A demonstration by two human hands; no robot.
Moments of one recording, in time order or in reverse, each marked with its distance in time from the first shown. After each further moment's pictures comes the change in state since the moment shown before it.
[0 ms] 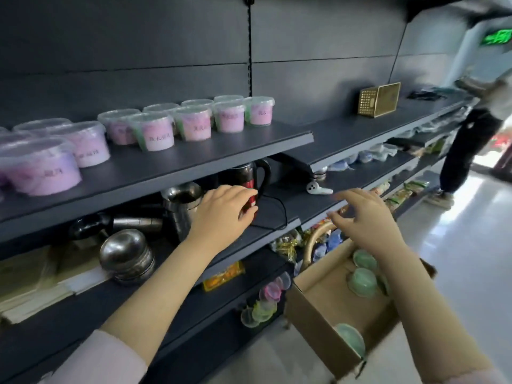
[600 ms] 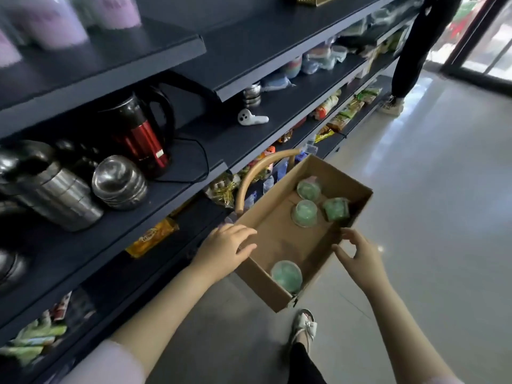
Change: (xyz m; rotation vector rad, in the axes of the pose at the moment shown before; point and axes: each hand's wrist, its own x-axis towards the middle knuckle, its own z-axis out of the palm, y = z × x) left_hand -0.035 0.144 0.224 -0.366 -0.614 0.078; right_hand -0.182 0.232 0.068 0.184 -0.208 0.738
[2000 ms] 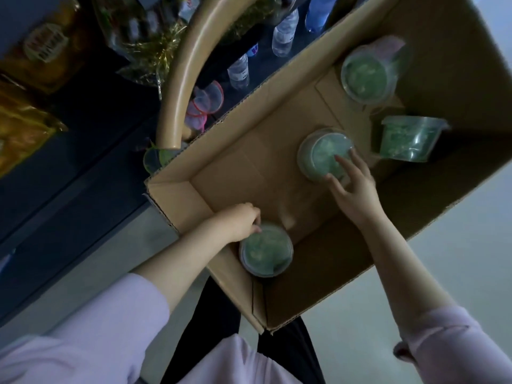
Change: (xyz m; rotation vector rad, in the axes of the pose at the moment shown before) left_hand 0.186 -0.110 0.364 -0.320 -0.983 -0.455; right_hand 0.273 0.210 0.231 -0.078 -0.457 0.169
